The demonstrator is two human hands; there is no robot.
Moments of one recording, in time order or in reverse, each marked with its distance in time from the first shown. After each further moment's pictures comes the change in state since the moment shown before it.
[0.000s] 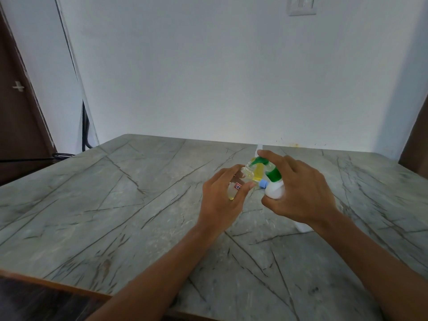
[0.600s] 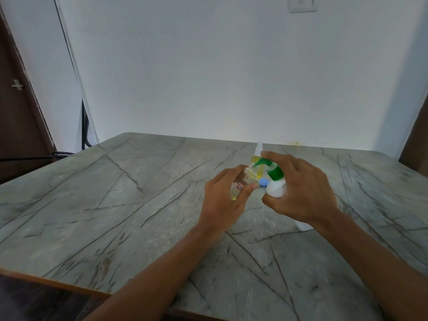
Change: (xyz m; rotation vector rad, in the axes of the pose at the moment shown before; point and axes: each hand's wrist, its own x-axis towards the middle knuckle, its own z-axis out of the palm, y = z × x) left_hand -0.003 0.002 0.001 -0.003 -0.043 0.023; right_hand -0.002 0.001 0.000 0.017 0.056 -0.003
